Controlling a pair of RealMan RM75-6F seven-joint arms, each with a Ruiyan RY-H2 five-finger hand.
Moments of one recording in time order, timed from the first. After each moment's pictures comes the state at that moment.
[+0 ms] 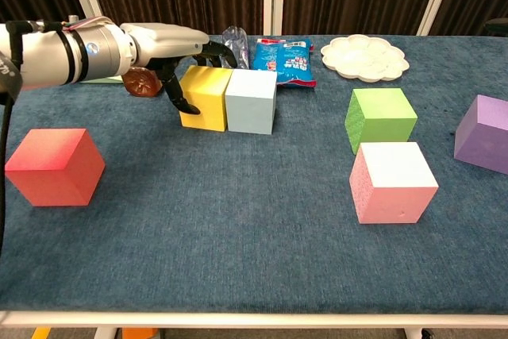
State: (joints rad) left arm -1.01 -1.62 -0.17 -1.17 1.15 0.66 0.14; right arm 0.51 -1.14 0.22 -1.60 -1.33 1.06 0.35
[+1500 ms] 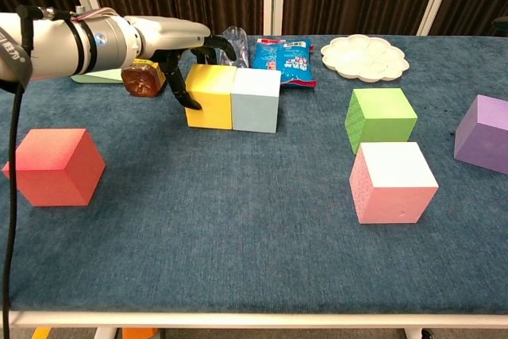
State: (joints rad) left arm -1.05 -1.62 -0.19 -1.20 1.00 0.65 0.26; right arm 0.50 -1.13 0.21 -1.60 -1.33 1.07 0.36
